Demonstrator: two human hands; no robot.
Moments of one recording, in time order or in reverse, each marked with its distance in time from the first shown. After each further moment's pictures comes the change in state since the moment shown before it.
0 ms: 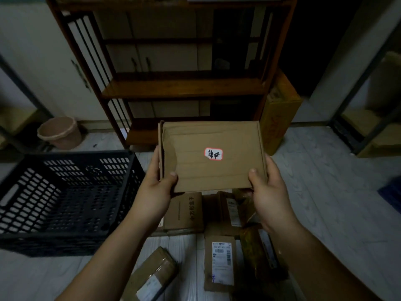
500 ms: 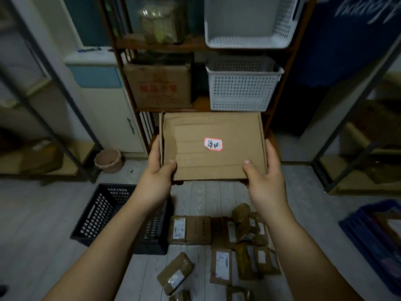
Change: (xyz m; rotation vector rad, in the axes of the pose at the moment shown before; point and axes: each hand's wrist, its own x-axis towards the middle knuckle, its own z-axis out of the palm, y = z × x) left_hand -0.094 0.426 -0.078 0.129 0.057 0.130; right_hand -0.144 -0.428 0.022 -0.076 0.007 -0.242
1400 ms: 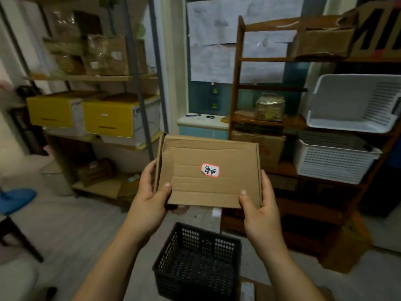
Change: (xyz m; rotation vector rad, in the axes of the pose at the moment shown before) left_hand -0.105 0.051 -0.360 -0.059 0.378 0.161; right_hand -0.165 -0.136 0.286 0.158 -0.279 -0.236
